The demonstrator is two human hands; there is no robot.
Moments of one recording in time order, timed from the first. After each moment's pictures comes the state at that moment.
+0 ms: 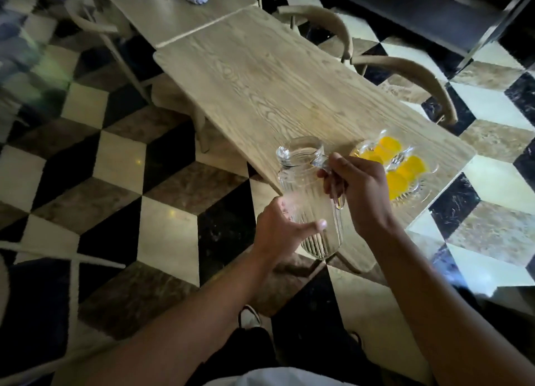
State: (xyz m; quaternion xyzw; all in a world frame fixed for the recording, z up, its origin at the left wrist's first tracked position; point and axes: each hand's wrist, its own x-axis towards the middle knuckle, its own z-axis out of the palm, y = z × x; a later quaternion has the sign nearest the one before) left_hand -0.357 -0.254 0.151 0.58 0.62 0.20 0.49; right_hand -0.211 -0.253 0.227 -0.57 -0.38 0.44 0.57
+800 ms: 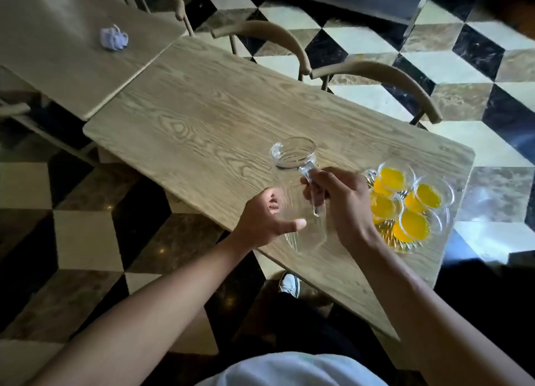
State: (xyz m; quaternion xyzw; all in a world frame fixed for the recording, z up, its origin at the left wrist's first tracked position) left_hand -0.327 0.015 0.106 0.69 0.48 0.08 0.54; right_hand -0.186 -0.079 0.209 -0.64 -0.25 0.38 0.63
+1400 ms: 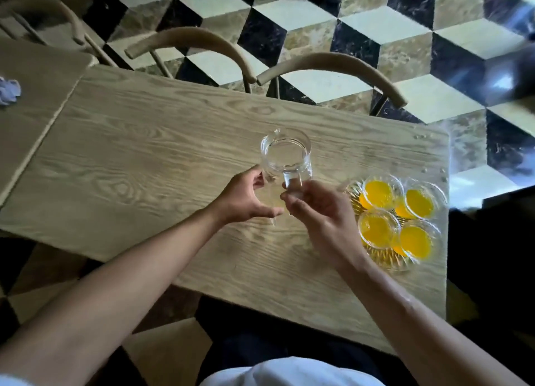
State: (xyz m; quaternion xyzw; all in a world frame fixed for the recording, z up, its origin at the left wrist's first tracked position) left_hand -0.217 0.179 0.095 0.78 0.27 -0.05 0.55; right_hand -0.140 -0.012 0.166 -0.67 -0.23 0.31 0.64
